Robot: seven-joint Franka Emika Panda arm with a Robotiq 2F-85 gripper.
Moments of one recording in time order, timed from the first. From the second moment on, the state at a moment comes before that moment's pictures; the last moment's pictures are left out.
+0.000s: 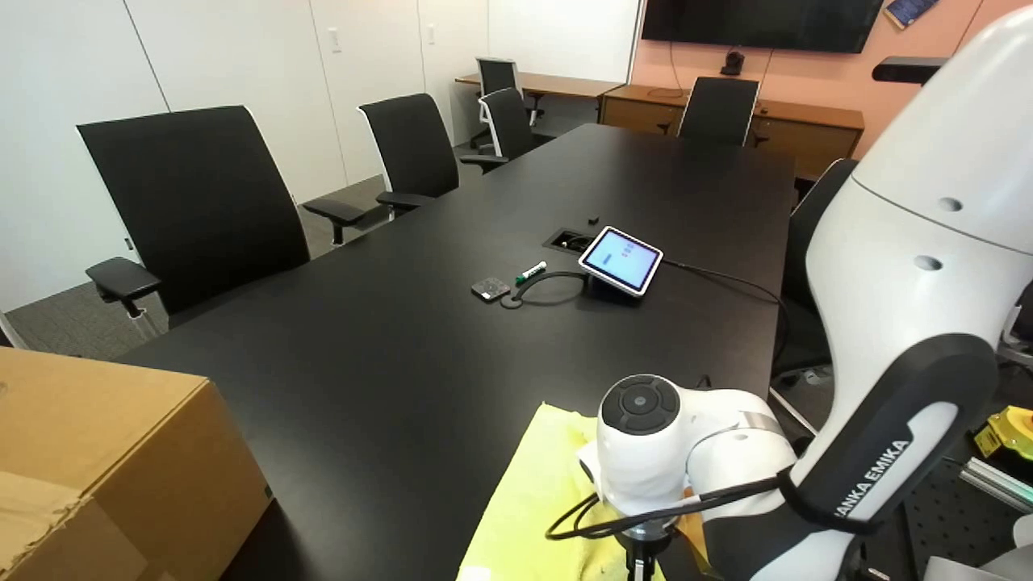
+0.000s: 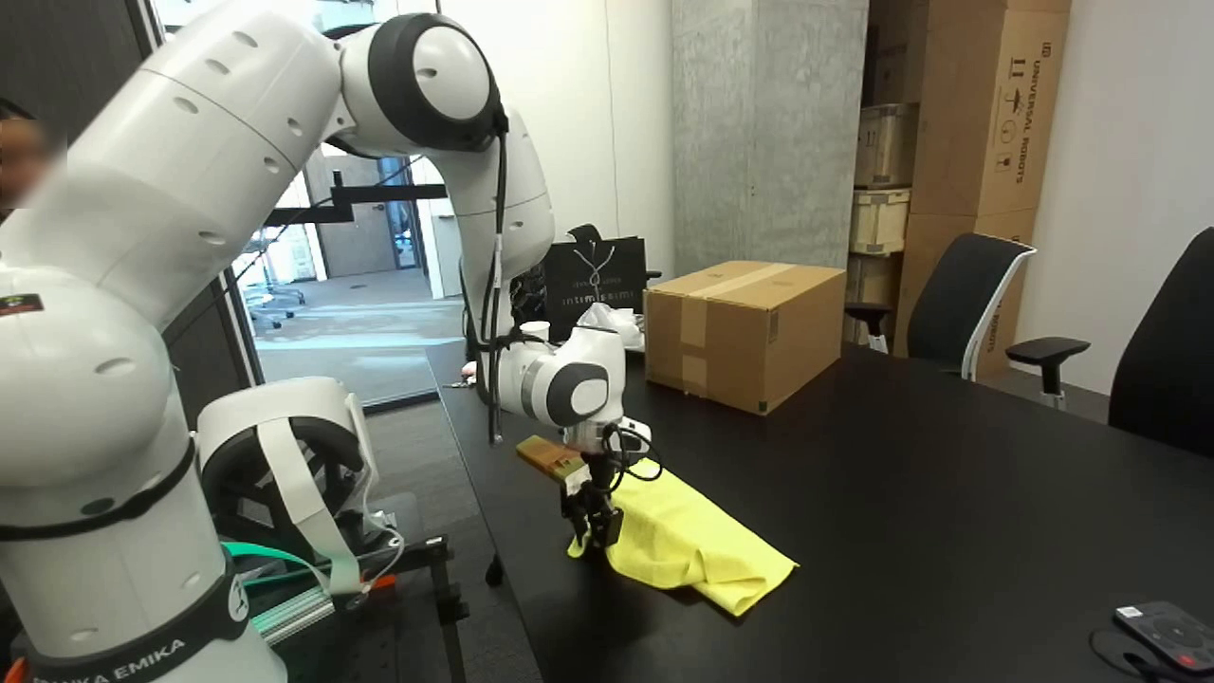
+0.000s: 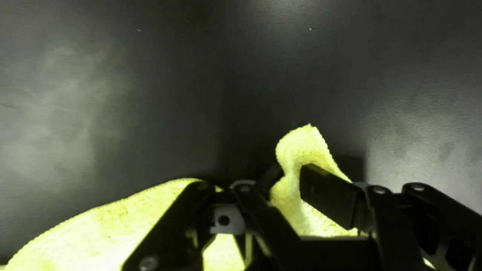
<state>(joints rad) 0.46 0.74 -0.02 -2.18 -0.09 2.74 0.23</state>
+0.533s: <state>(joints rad) 0.50 0.66 -0.07 -2.18 -0.24 2.60 0.29</state>
